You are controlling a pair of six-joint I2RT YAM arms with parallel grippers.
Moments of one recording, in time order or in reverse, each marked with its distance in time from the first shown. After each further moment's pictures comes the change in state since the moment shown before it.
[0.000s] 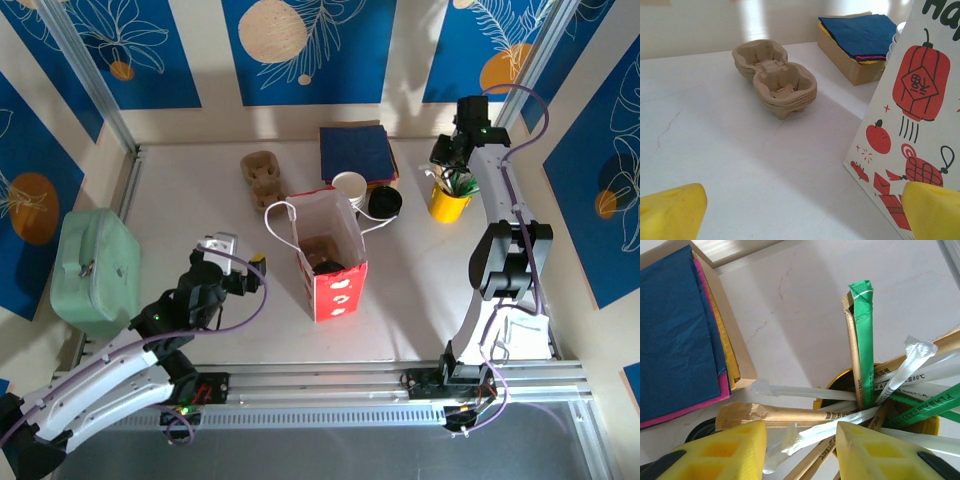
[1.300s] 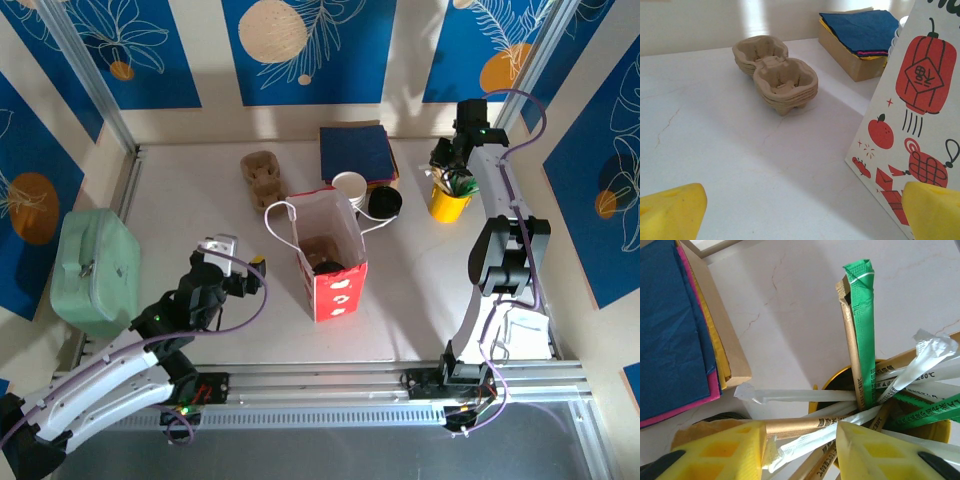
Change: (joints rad) left arm 0.000 -0.006 -0.017 0.000 0.000 -0.001; right arm -0.009 0.039 0.000 -0.005 -0.015 0.010
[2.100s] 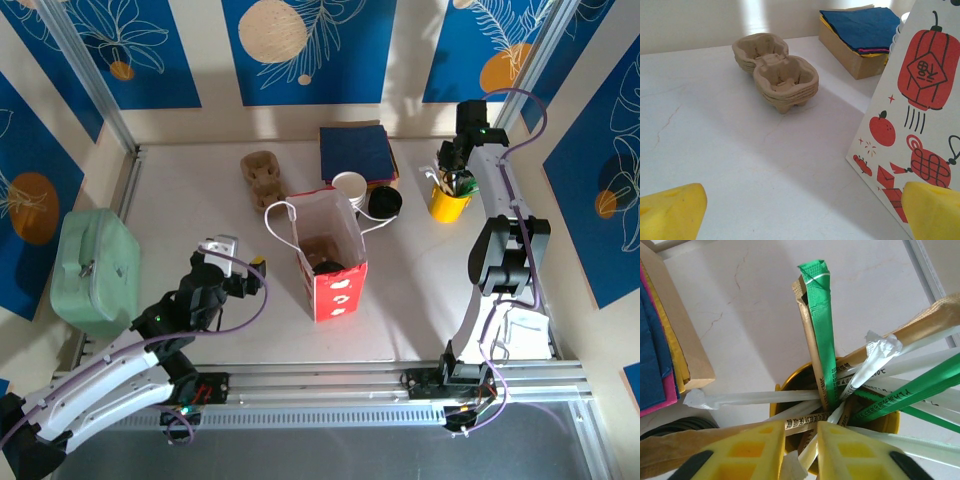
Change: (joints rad) left arm 0.000 0.000 -0.009 0.003 0.000 0.000; right arm -0.001 0.001 0.003 -0.034 0.124 -0.040
